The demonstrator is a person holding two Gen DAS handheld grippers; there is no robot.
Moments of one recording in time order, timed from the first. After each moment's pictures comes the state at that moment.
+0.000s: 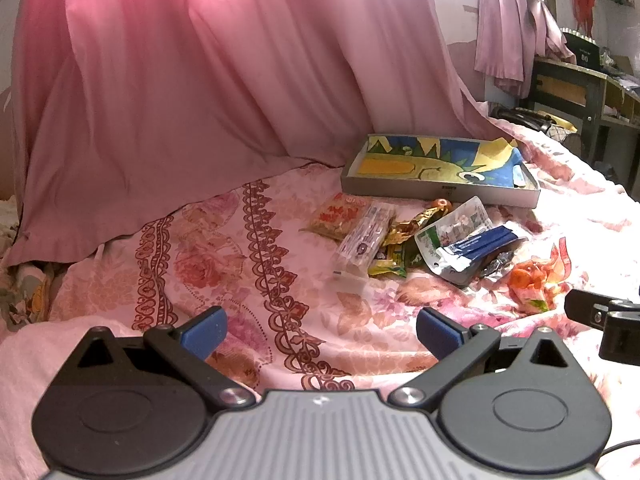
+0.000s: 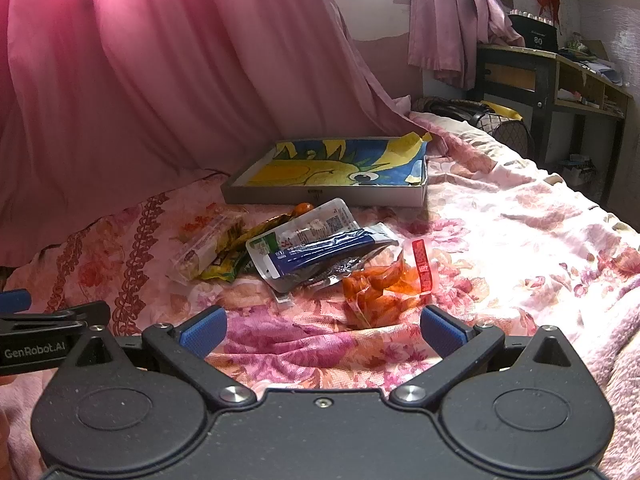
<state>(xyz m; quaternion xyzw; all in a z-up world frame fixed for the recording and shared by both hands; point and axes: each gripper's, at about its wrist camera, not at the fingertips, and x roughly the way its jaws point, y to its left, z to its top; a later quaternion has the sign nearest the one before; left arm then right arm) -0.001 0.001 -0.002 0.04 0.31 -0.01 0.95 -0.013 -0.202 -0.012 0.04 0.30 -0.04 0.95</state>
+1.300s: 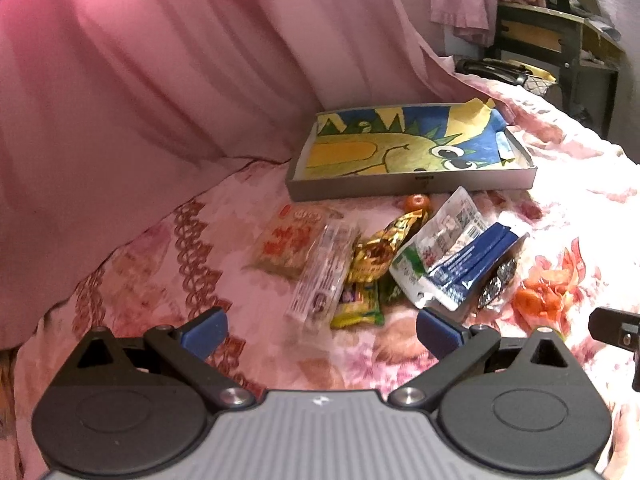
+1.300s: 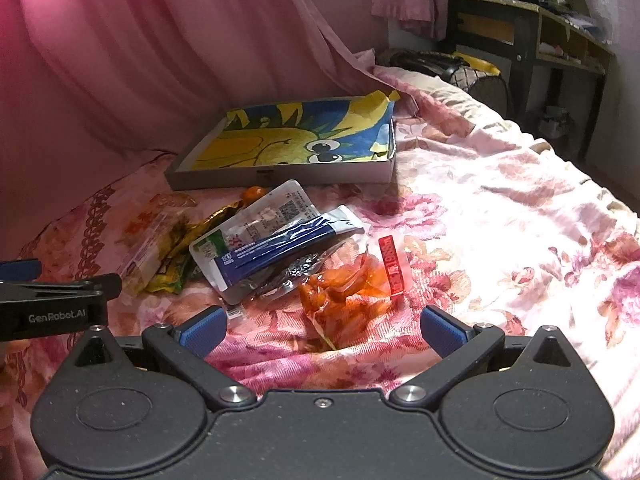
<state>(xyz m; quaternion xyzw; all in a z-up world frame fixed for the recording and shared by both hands) 0.117 -0.046 -0.003 0.11 0.36 -0.07 0.92 0.065 -0.239 -0.016 0.08 0.38 -0.09 0.92</state>
